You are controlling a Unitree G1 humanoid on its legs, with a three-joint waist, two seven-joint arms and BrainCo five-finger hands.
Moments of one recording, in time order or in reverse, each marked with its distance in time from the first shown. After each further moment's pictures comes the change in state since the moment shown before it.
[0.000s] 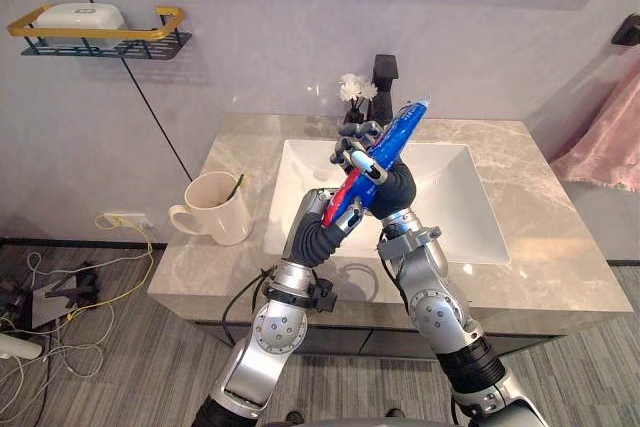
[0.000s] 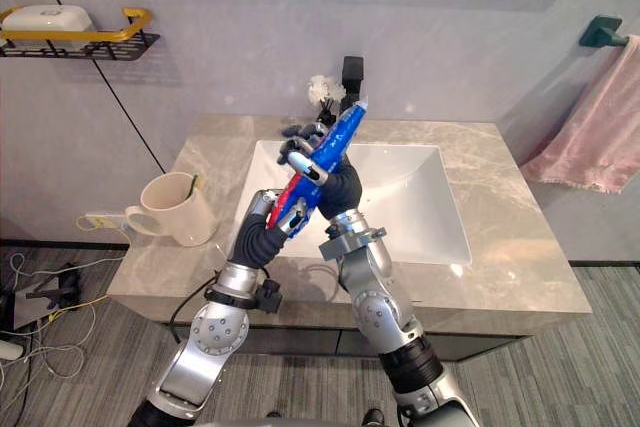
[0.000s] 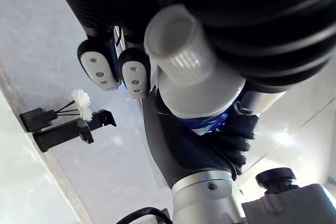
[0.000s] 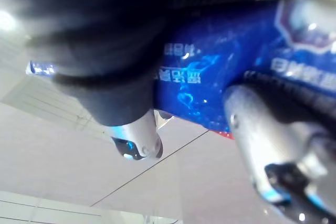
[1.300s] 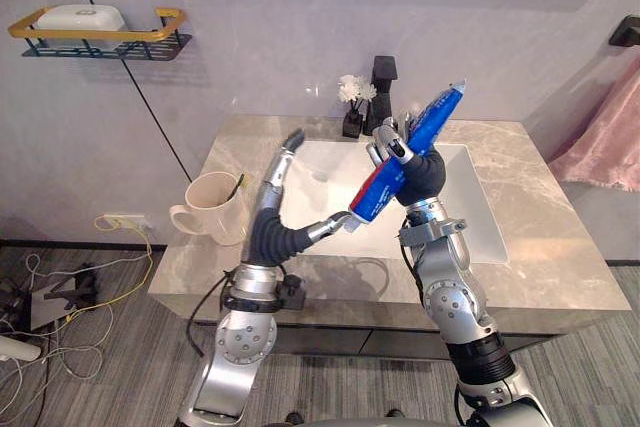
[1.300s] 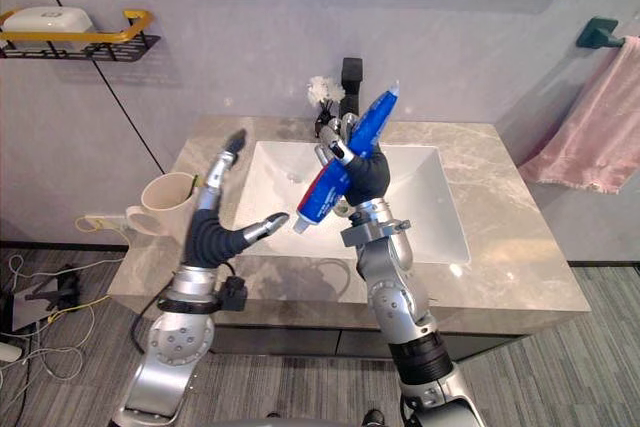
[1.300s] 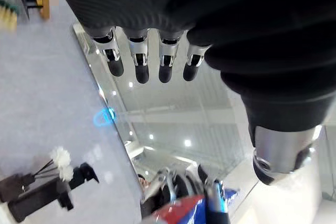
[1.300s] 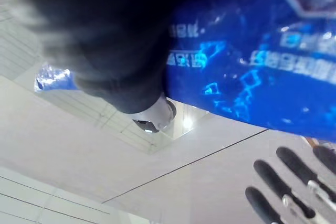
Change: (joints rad) left arm 0.124 0.038 0.276 -0.329 0.010 -0.023 0.047; right arm 0.000 -0.007 -0.165 -0.022 -0.054 -0.011 0.008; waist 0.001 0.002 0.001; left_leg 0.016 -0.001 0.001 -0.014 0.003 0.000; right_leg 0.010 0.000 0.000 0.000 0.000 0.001
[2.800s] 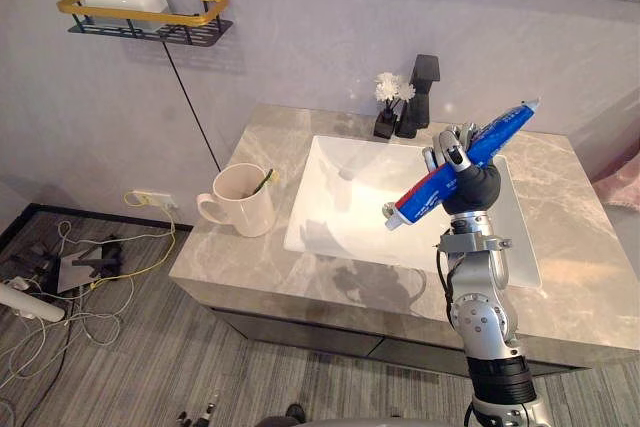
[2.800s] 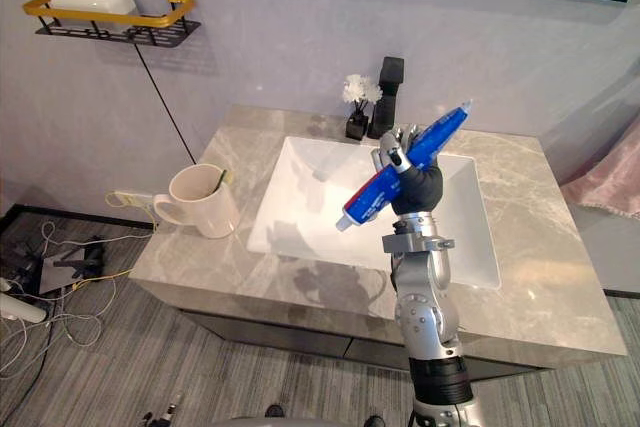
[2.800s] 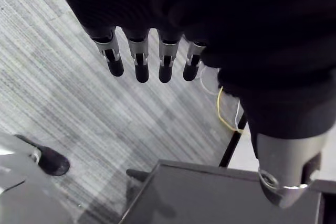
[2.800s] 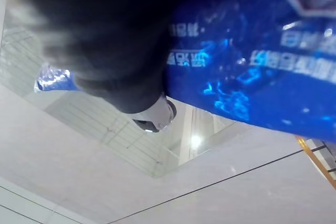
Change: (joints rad) left arm 0.191 -0.195 0.520 1.381 -0.485 0.093 -0.121; right arm 0.123 0.005 -0.133 -0.073 -0.013 -0.026 -0.002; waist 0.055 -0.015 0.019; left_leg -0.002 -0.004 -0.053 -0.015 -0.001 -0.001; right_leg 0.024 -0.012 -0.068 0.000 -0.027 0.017
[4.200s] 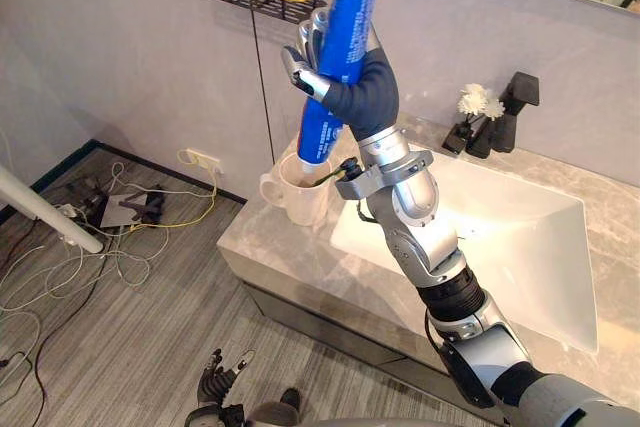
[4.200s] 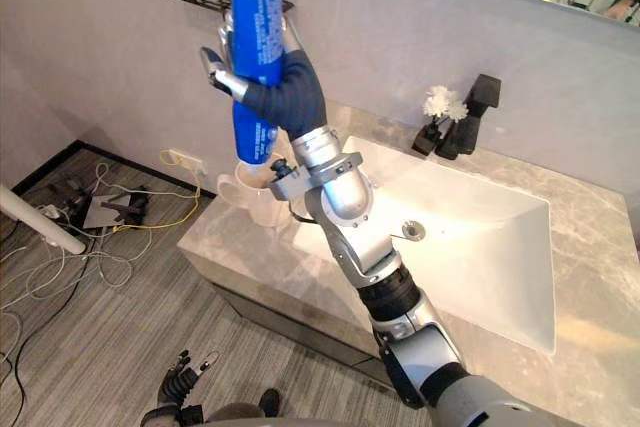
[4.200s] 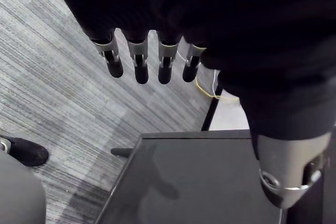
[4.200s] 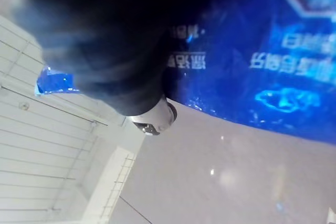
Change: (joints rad) left arm -0.063 0.157 -0.325 -0.069 0.055 -0.049 -0.013; right arm -0.623 0.048 0.326 0.273 -0.621 -0.034 -0.140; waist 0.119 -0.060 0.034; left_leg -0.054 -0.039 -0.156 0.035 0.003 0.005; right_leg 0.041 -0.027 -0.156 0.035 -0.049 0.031
